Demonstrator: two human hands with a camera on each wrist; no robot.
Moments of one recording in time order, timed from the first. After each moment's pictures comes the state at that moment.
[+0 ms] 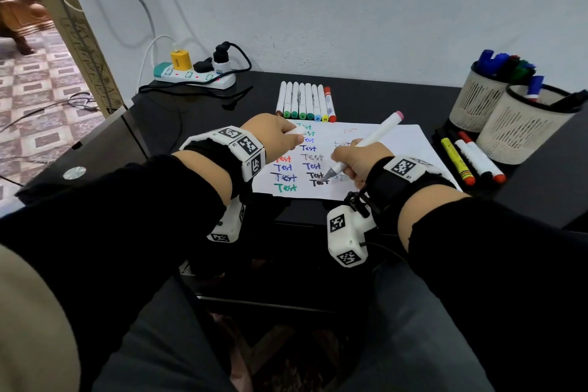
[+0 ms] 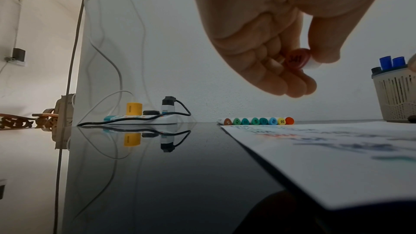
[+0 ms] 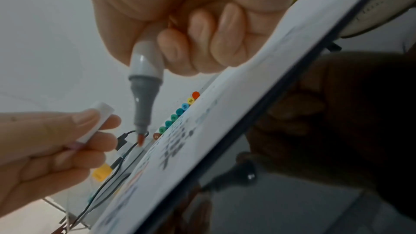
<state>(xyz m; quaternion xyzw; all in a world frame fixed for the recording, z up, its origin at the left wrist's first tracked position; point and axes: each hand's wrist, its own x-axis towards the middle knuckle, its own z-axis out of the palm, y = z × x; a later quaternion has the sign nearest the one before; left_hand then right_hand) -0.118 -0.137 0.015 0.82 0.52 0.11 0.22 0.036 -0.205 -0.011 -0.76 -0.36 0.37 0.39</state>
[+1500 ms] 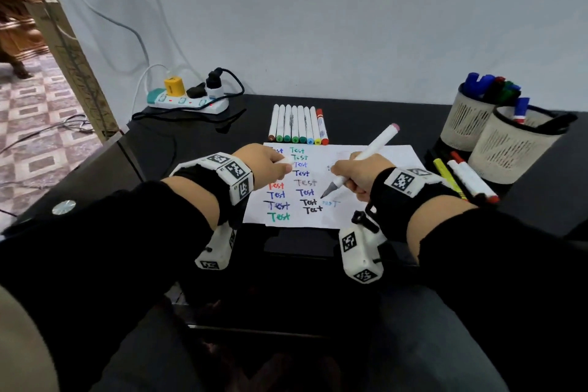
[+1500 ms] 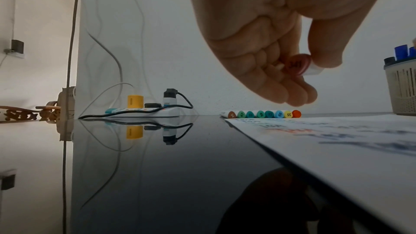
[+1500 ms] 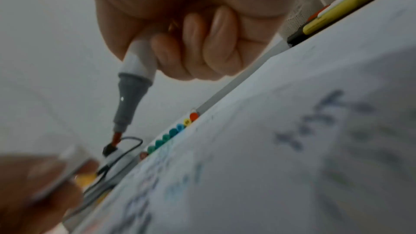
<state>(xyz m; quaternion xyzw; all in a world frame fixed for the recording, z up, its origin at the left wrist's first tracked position) -0.123 -0.125 0.003 0.82 0.52 0.04 0.23 0.051 -0.197 -0.007 -0.76 -0.36 0.39 0.37</state>
